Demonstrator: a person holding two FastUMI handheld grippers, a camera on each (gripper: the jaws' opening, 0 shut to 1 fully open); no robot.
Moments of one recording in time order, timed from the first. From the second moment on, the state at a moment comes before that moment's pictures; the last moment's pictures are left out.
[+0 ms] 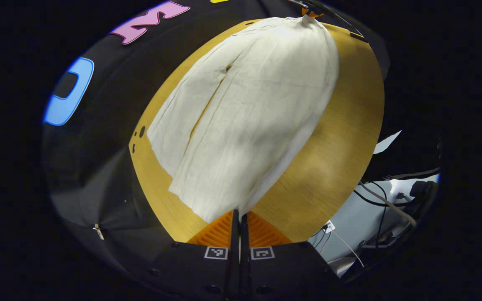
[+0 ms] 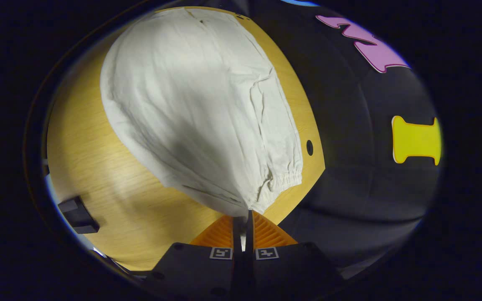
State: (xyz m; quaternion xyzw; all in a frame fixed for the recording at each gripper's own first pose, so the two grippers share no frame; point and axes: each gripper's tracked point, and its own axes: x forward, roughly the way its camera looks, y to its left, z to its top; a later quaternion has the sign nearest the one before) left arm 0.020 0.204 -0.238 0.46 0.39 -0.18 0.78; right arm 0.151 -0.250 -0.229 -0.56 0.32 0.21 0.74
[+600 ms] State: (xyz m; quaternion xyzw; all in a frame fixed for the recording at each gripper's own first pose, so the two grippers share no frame) left arm 0.157 0.230 -0.141 0.46 0.30 -0.08 0.83; right arm 0.261 -0.234 -0.139 -0.38 0.28 0.08 0.88
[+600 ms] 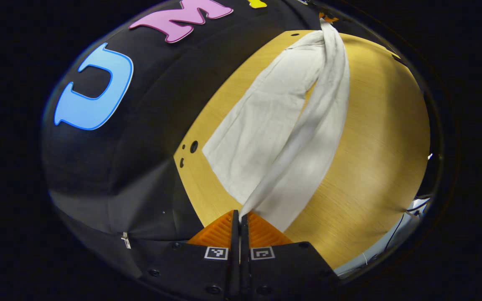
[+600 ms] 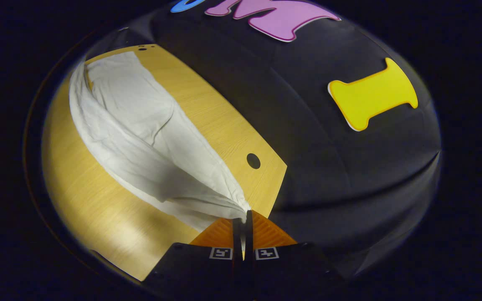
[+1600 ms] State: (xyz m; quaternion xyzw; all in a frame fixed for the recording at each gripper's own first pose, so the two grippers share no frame) left arm 0.405 0.224 -0.158 0.21 0.26 0.03 0.94; right arm 0.377 -0.215 -0.193 -0.09 0.34 -0.01 0.93
